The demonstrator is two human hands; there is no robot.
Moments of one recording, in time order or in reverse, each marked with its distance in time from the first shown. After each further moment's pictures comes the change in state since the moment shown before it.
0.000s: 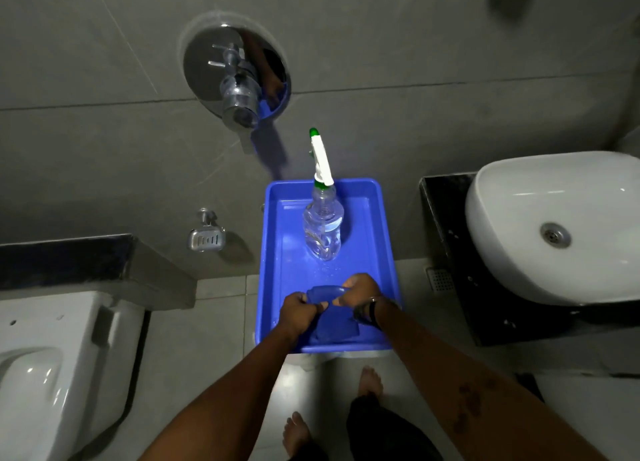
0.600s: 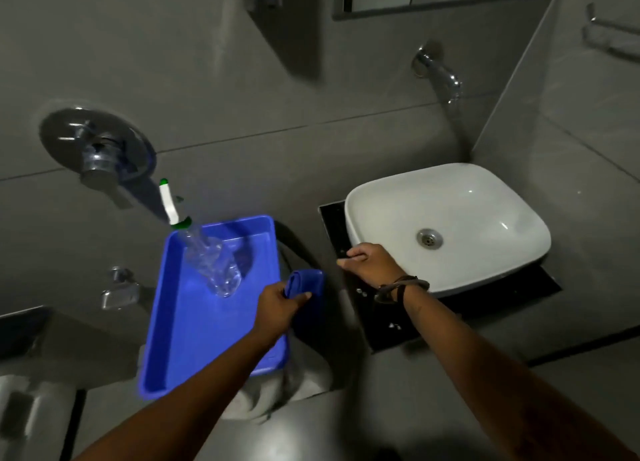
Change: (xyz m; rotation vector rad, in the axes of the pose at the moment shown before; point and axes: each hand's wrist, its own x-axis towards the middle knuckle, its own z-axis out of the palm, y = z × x) left_hand -0.083 0.096 0.185 0.303 0.112 0.407; right_hand -0.066 0.101 -0.256 0.268 0.289 -0.303
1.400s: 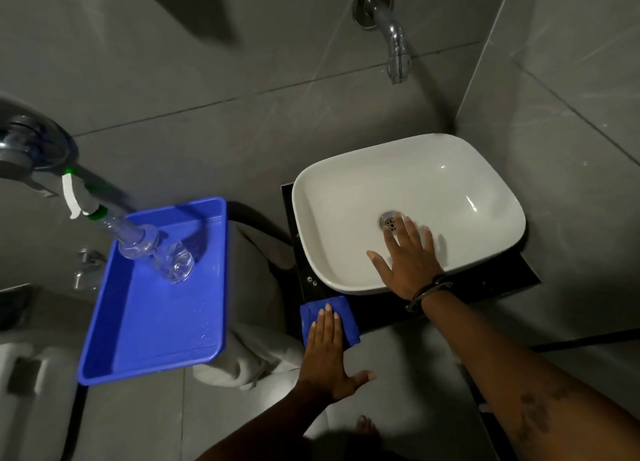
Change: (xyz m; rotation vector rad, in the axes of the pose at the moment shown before) left_hand -0.078 -0.042 0.227 0.833 -0.369 0.350; right_hand 0.038 0.158 -0.135 -0.944 0.134 -0.259
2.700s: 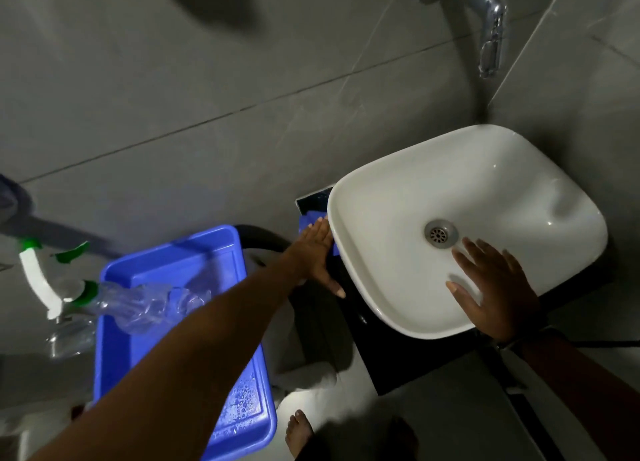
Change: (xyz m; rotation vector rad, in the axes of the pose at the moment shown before) left_hand 0.239 -0.155 -0.187 0.197 -0.220 0.298; right_hand 0.000 -0.005 -0.001 -0.022 0.054 0.105
